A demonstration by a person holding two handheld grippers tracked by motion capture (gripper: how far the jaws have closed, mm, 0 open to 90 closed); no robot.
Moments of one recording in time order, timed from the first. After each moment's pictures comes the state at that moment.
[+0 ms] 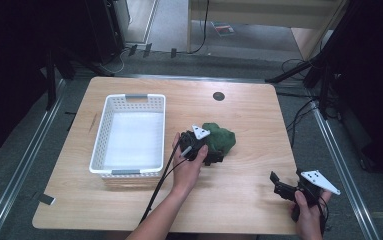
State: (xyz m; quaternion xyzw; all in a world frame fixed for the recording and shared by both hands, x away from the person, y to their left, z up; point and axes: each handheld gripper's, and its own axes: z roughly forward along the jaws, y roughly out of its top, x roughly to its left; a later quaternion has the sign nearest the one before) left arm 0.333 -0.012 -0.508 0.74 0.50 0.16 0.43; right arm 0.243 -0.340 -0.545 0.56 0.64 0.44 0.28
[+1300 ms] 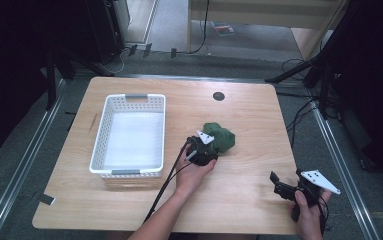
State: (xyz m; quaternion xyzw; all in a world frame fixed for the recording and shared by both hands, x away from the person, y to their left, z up) left arm 0.335 -0.023 -0.533 0.76 0.49 0.17 0.39; right arm 0.243 -0.340 -0.546 0.56 0.64 0.44 0.28
